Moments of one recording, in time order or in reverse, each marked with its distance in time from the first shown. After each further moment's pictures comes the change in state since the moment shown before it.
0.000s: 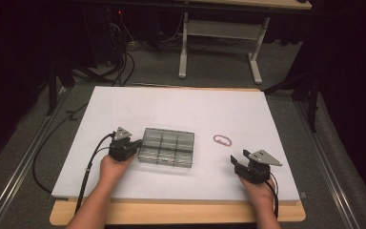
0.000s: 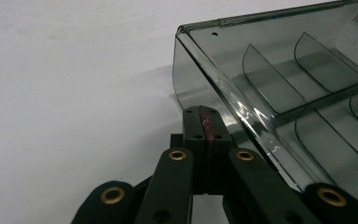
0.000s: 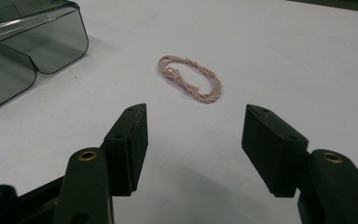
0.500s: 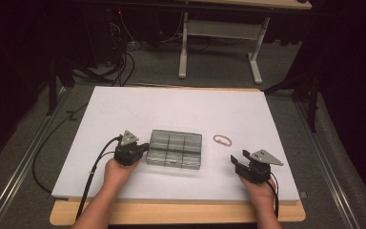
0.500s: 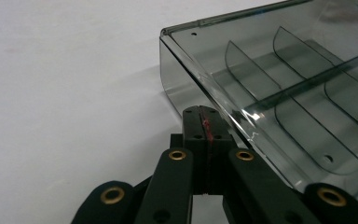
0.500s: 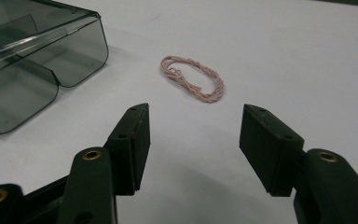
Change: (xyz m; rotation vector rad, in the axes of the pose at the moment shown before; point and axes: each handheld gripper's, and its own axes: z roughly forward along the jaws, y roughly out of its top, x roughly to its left) left arm -0.032 0.000 -0.005 -0.005 -0.033 0.067; right arm -0.005 0.001 0.001 0.015 0.034 0.041
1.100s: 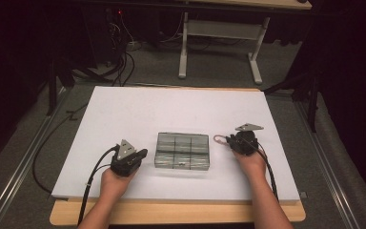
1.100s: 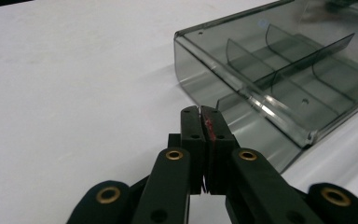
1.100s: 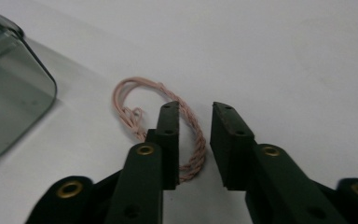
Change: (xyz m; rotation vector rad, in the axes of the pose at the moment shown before) left arm -0.016 -0.018 -0.032 -0.066 0.061 0.053; right arm -0.023 0.050 0.084 0.235 0.003 -0.066
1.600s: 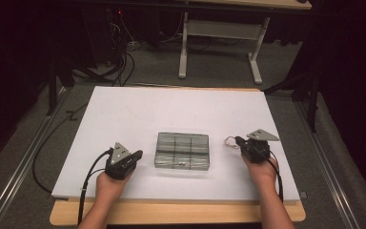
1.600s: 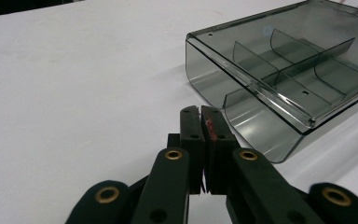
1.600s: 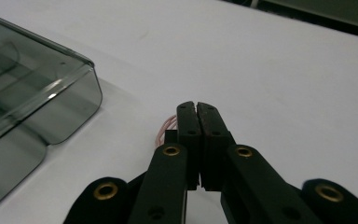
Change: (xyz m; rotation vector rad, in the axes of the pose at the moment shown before) left arm 0.002 -0.004 -0.011 -0.034 0.017 -0.016; right arm 0.008 -0.015 -0.074 -0.190 -0.025 -0.014
